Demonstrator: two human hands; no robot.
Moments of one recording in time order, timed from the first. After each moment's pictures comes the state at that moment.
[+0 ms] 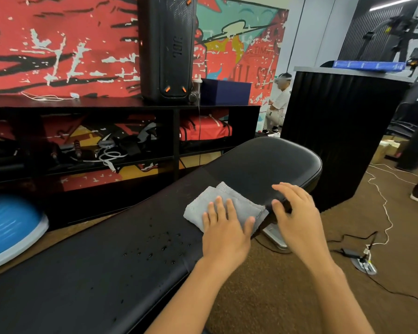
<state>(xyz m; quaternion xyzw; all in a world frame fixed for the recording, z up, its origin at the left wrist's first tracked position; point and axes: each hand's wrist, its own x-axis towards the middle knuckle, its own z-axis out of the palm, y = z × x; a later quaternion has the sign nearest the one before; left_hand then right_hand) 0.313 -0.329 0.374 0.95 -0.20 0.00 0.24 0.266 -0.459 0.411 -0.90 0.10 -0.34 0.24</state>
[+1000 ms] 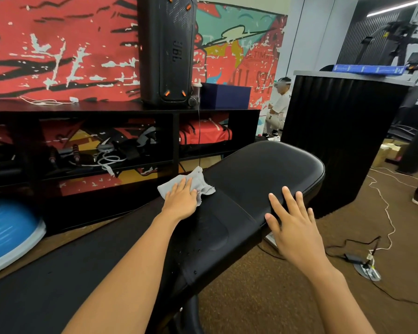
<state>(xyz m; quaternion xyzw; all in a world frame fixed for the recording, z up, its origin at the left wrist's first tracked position) 0.475 -0.274 0.358 0.96 -0.17 -0.03 0.21 0.284 -0.476 0.386 -0.97 0.13 -0.18 0.06</state>
